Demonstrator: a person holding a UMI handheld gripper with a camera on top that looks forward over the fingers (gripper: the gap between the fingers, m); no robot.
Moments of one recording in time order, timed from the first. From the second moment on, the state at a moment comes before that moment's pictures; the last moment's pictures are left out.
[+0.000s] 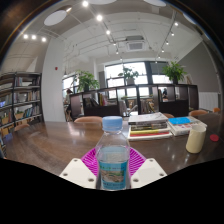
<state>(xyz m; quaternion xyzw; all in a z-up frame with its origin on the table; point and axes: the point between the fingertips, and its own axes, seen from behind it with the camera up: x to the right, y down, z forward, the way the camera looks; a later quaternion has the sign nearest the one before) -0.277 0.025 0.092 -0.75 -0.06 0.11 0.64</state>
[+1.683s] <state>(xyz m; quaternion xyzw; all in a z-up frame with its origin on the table) -0.018 0.144 0.255 -0.65 0.24 0.29 0.66</state>
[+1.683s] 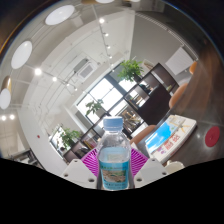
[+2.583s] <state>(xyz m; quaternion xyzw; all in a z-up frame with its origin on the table) 0.269 0.135 0.083 -0.77 0.16 -0.15 0.60</state>
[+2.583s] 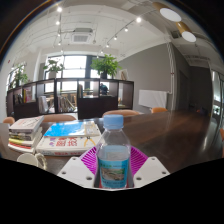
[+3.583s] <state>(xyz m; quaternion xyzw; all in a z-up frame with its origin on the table) 0.085 -0.035 0.093 -0.82 0.07 -0.08 0.56</state>
